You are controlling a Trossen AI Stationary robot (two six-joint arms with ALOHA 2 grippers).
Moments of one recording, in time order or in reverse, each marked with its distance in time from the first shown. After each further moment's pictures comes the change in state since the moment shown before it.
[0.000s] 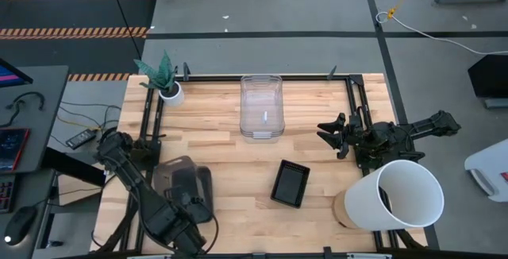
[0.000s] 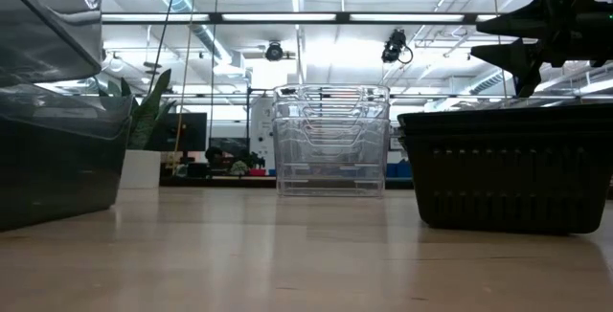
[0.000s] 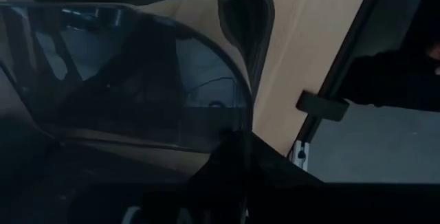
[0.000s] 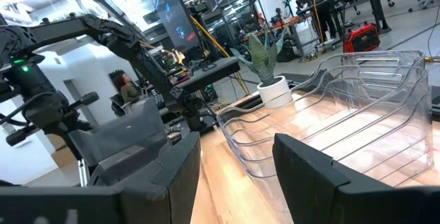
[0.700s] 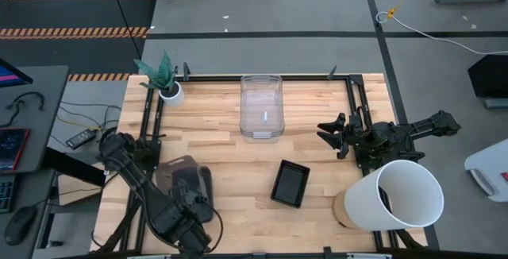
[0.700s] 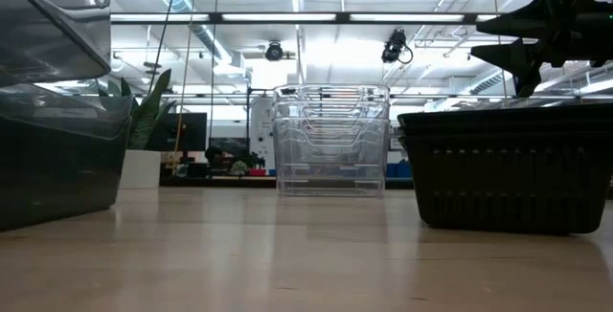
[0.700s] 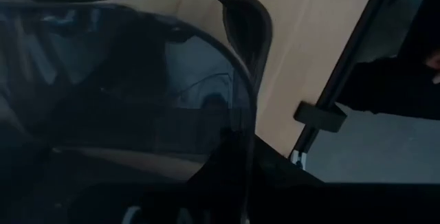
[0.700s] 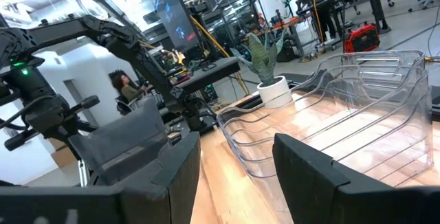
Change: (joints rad) left arm 0.022 0.018 0.001 0.022 -0.001 0.010; right arm 0.000 0.000 0.000 0.000 0.000 0.000
